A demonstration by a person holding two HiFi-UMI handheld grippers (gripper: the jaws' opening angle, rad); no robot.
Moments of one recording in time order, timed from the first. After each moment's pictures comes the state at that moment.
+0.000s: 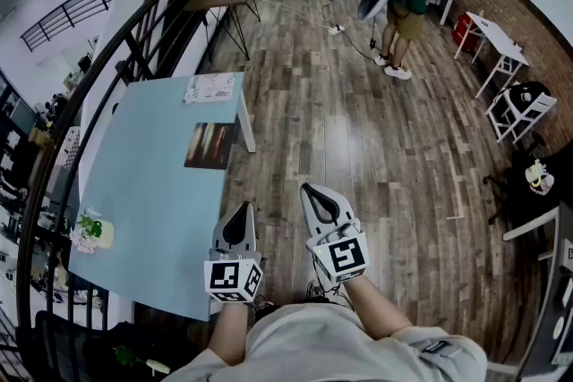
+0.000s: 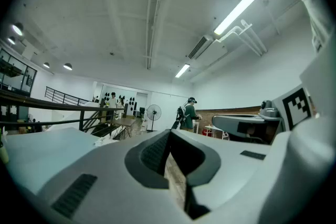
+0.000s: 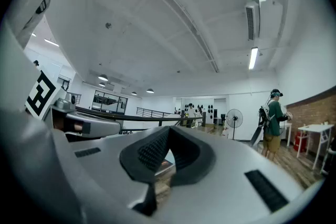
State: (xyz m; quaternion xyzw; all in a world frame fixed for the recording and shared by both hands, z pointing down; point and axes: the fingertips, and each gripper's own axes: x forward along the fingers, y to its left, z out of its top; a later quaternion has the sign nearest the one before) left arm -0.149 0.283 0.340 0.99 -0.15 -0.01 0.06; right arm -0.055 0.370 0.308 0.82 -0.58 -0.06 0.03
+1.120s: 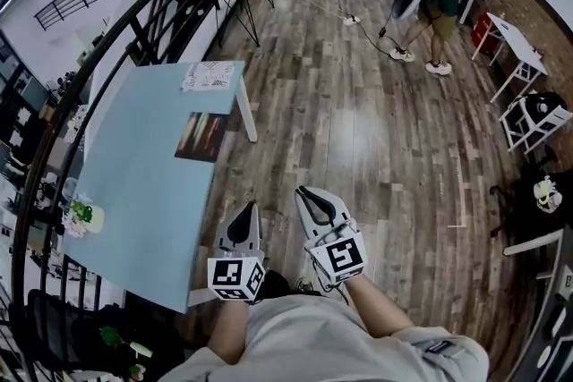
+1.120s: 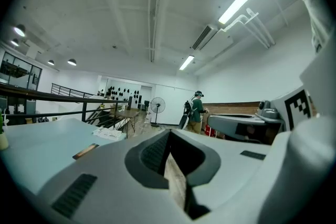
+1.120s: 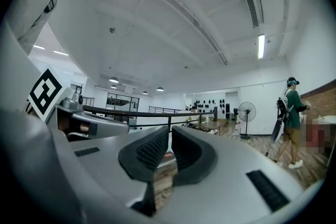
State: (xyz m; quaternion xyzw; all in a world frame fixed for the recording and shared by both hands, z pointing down) left arm -0.086 0.326 0.386 0.98 -0.18 0.03 0.08; right arm -0.004 0.393 0.357 0.77 -0.64 -0.03 0.03
